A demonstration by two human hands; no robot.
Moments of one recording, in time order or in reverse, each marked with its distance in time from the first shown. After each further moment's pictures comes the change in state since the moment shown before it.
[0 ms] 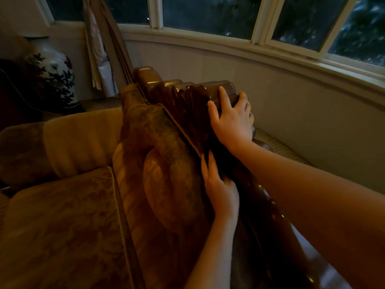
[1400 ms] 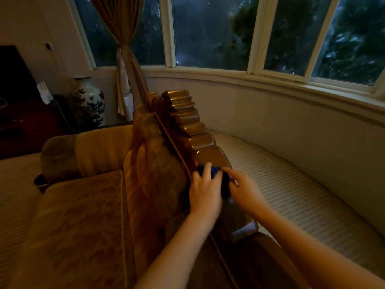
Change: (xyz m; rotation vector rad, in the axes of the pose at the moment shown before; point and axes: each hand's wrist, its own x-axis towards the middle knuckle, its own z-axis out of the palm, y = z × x) left_hand -0.216 0.070 0.001 0.944 -0.263 0.393; right_hand -0.260 0.196 -0.123 0.413 -0.337 -0.037
